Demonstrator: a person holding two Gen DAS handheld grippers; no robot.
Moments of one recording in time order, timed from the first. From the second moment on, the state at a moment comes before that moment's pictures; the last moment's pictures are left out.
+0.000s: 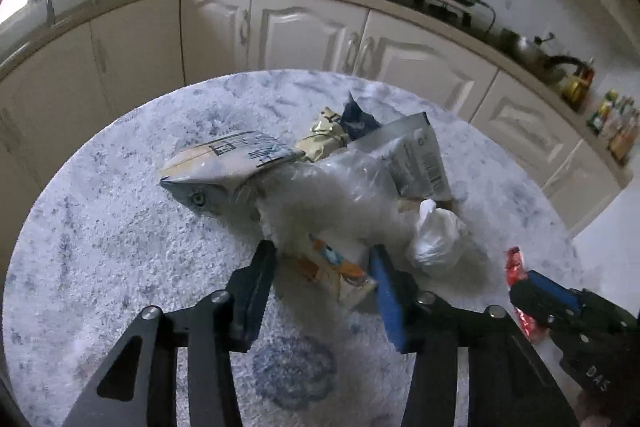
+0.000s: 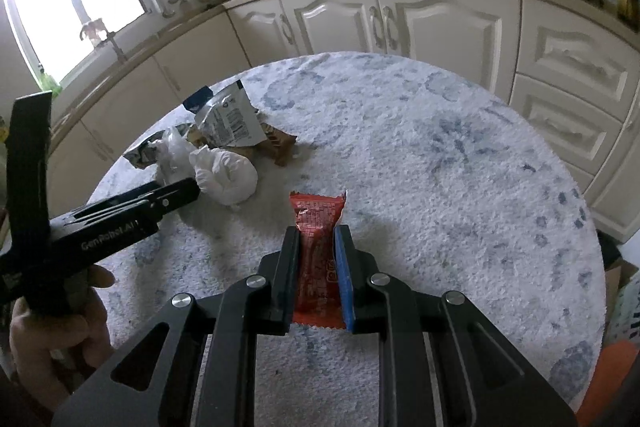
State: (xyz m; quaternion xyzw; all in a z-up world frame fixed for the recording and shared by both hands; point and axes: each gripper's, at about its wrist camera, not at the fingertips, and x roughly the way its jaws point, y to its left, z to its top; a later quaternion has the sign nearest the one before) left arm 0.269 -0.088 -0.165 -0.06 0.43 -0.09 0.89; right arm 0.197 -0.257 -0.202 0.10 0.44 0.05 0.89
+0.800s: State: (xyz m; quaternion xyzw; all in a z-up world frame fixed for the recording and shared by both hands) left arm 0.286 -0.083 -0.176 -0.06 0.43 -0.10 0.89; right arm 0.190 -0.259 -0.201 0.10 0.44 0.04 0.89
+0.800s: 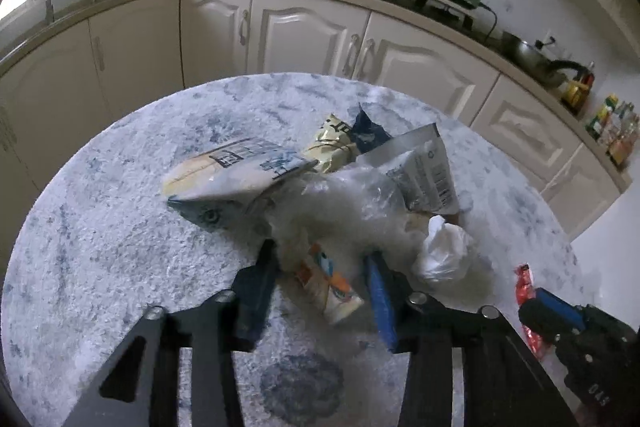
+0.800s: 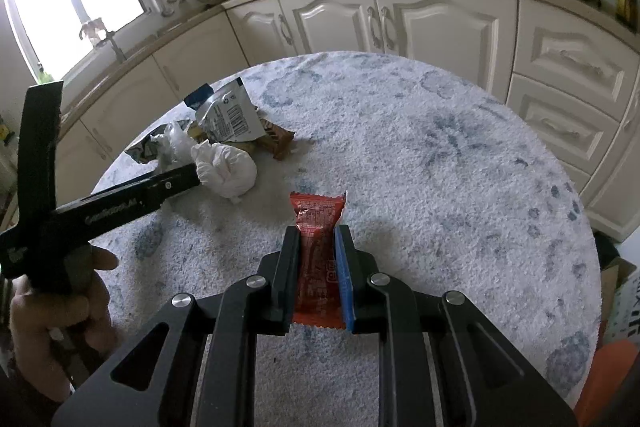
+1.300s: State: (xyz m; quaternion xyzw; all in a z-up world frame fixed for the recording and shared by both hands) left arm 0.239 -0.048 -0.175 -0.06 0.43 -0.13 0.89; right arm 0.180 -0.264 -0.199 0.11 0.44 0.04 0.89
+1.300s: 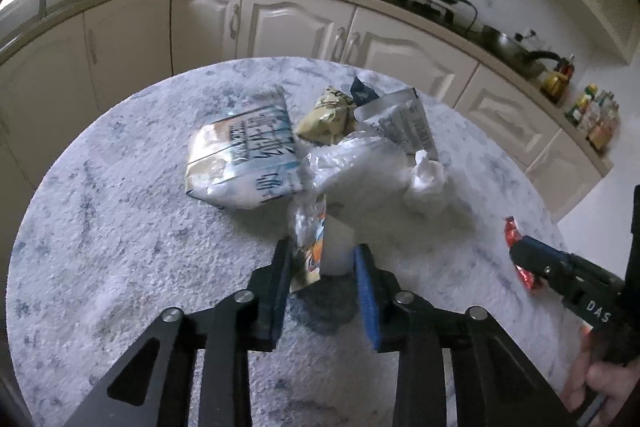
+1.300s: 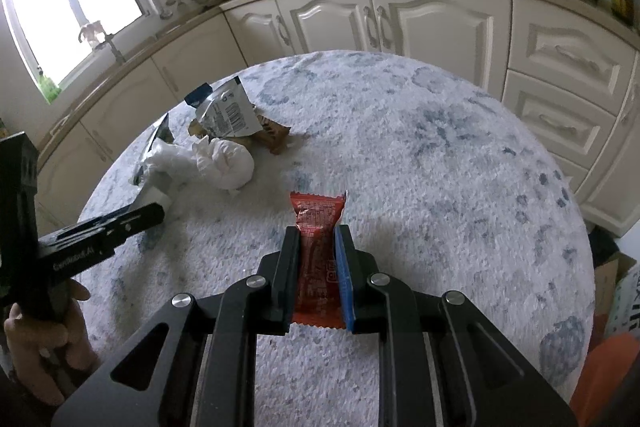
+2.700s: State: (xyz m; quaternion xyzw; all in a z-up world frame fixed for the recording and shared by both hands) left arm 0.113 -0.071 -0.104 -0.04 0.35 -0.18 0.92; right arm 0.109 -0.276 -0.138 0.11 0.38 0.03 0.92
